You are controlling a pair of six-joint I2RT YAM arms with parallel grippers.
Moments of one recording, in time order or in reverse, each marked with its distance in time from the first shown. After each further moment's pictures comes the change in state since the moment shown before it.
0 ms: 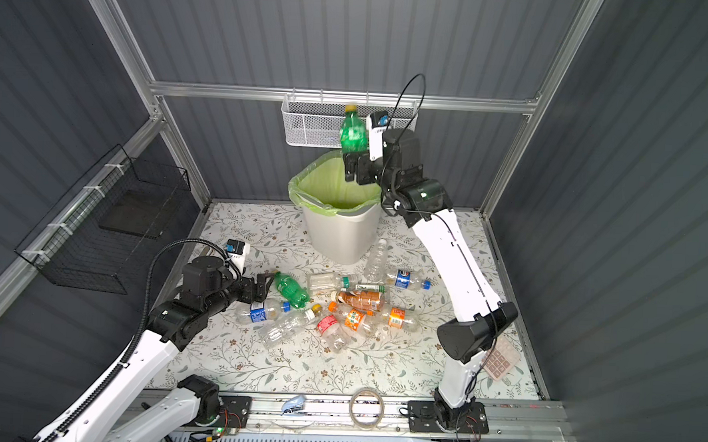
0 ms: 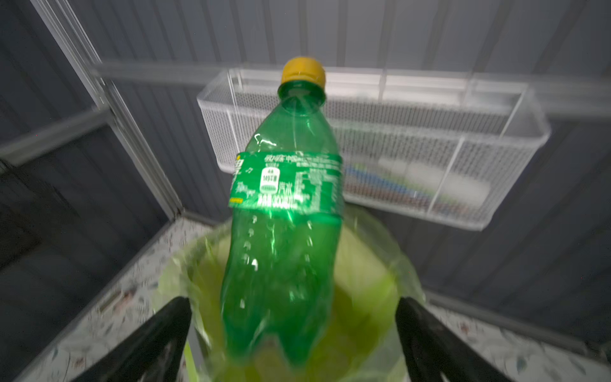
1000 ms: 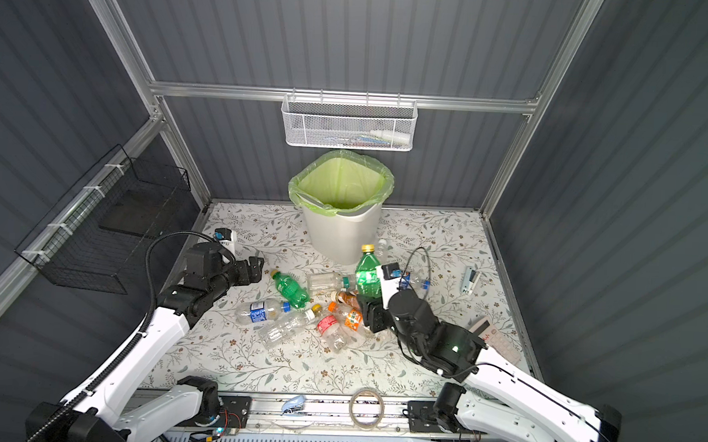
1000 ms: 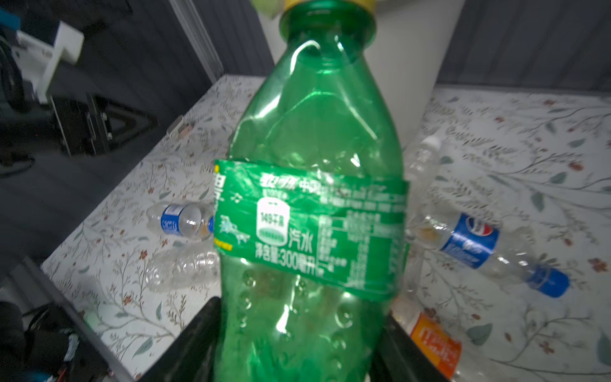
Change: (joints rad) left arm 0.141 0.176 0.034 0.116 -0.033 -0.121; right arm 0.438 -1.030 -1.396 0.253 0.285 0.295
